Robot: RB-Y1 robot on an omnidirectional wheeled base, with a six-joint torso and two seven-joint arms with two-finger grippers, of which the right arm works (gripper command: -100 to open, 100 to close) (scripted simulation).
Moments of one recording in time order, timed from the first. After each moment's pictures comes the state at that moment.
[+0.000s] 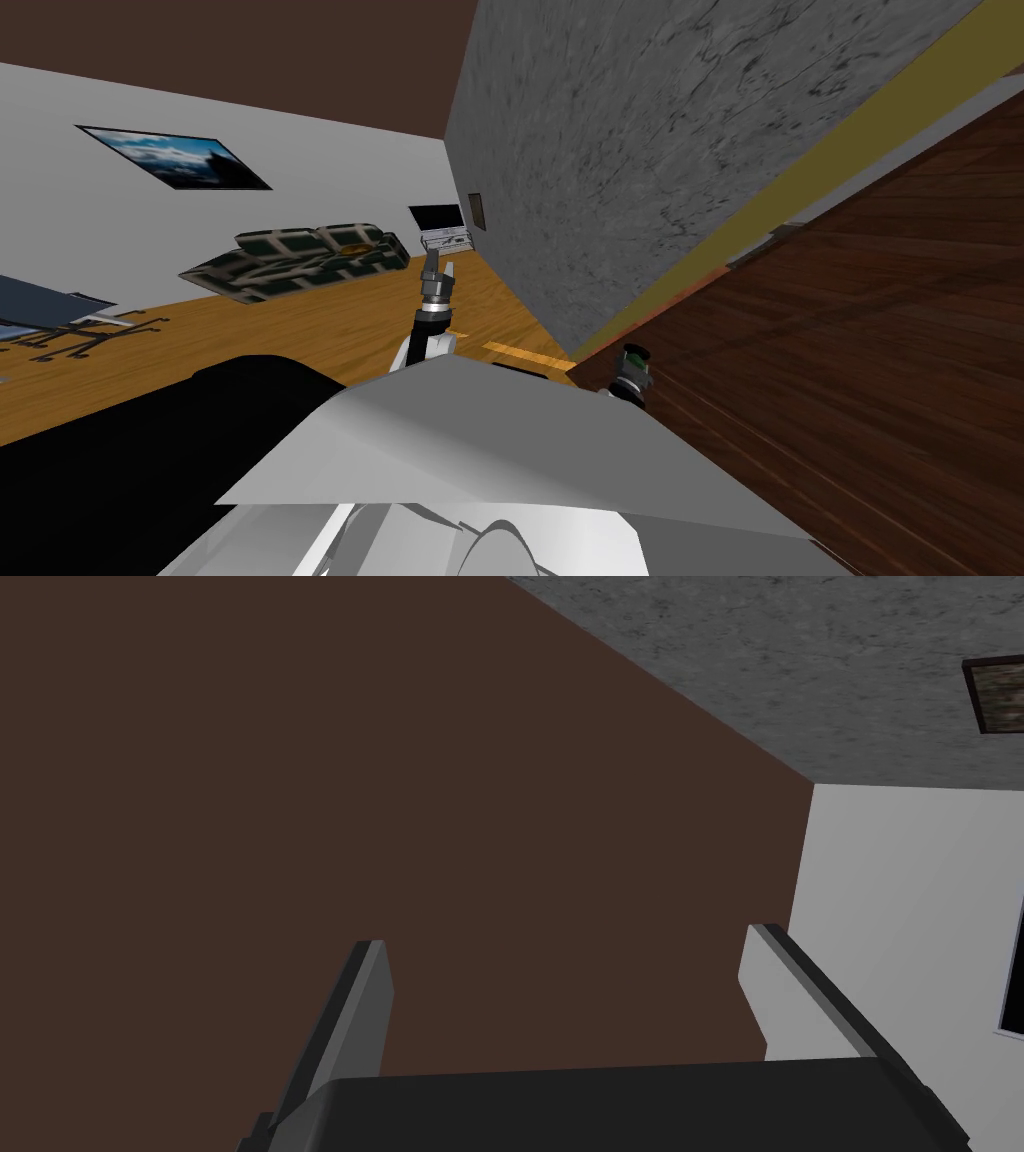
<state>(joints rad) 0.03 -0.23 -0.23 -0.69 -0.57 -0.84 -1.40</state>
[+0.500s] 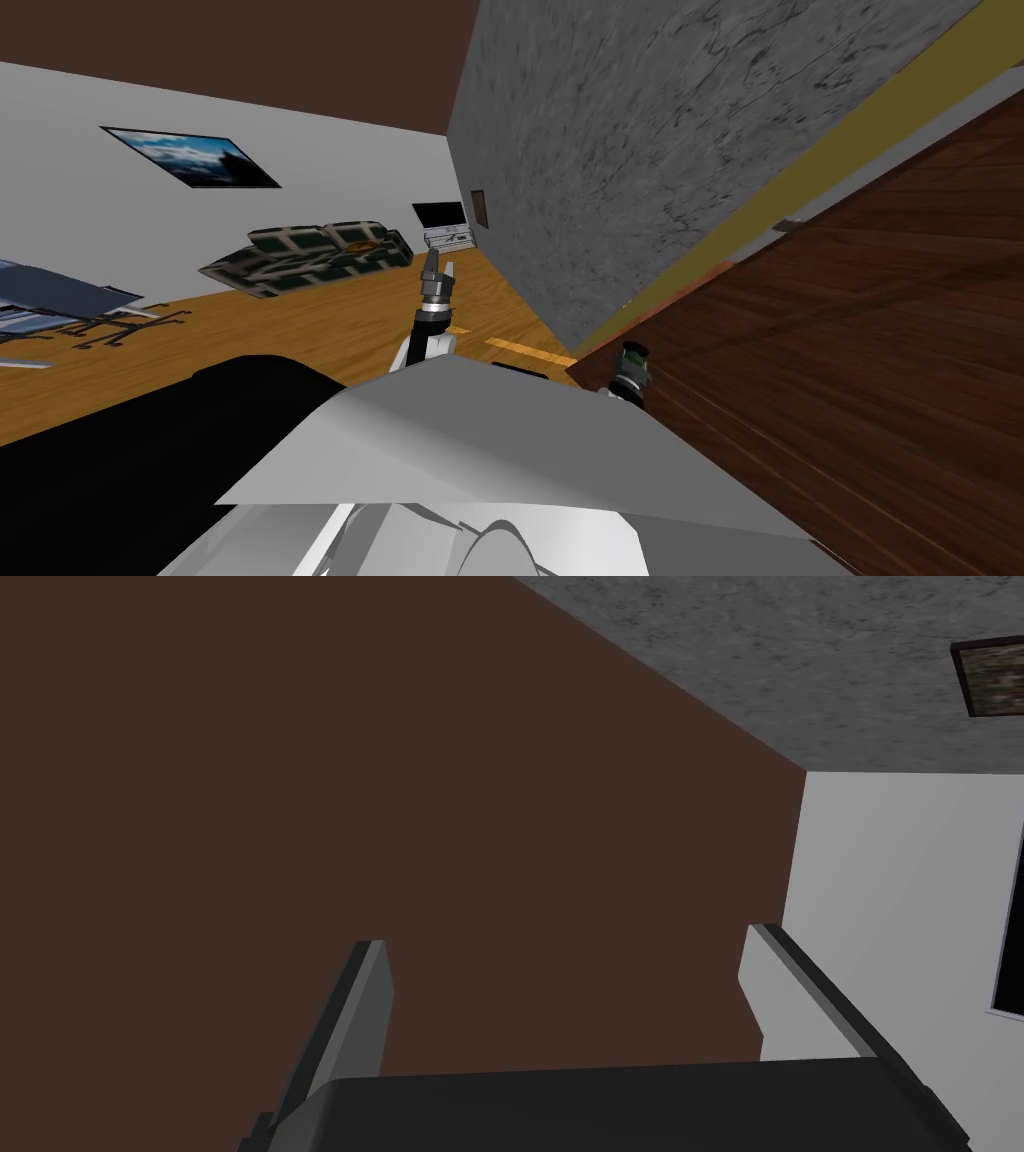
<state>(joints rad) 0.03 -0.24 -0.22 -0.71 -0.56 -0.83 -1.41</state>
